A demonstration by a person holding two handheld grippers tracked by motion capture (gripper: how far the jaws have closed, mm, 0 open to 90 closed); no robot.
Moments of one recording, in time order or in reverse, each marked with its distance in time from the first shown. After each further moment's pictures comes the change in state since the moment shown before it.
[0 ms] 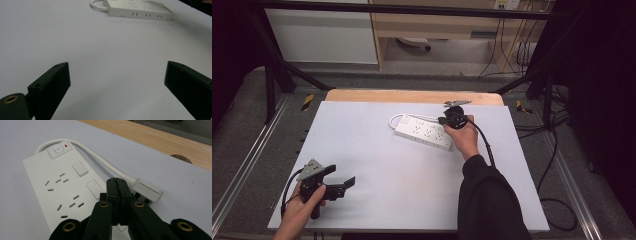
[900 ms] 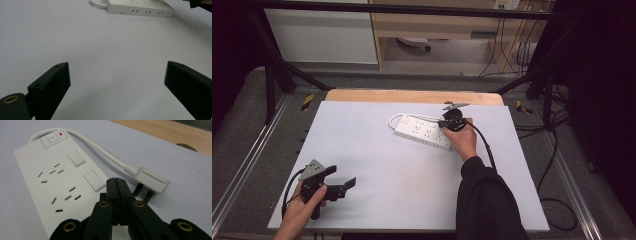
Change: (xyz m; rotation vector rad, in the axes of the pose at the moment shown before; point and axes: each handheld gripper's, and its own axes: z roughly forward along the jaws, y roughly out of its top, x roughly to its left) left arm -0.001 -0.001 0.002 0.020 -0.001 0.004; right arm 0.000 -0.009 0.009 0.040 -0.010 0.010
